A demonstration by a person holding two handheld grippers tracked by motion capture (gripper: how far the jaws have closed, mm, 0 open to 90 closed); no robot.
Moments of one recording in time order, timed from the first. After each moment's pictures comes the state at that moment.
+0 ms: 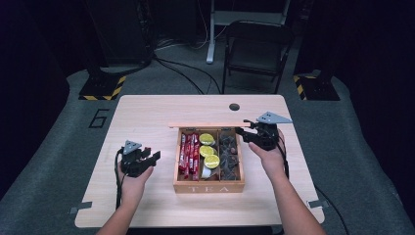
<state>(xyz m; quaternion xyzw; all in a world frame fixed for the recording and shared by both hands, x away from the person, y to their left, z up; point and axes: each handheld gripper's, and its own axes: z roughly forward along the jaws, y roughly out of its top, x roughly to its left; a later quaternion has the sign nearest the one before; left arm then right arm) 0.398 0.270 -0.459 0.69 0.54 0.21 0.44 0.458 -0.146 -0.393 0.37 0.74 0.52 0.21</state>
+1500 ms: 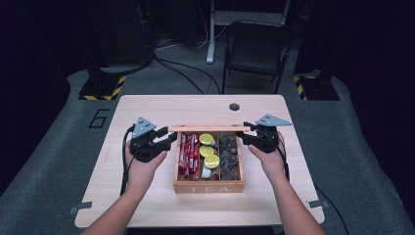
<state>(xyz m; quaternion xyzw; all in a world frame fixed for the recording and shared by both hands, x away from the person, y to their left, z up) 0.386 0.216 -0.352 0.72 0.43 0.23 0.50 0.452 -0.145 -0.396 0.37 0.74 0.51 0.21</state>
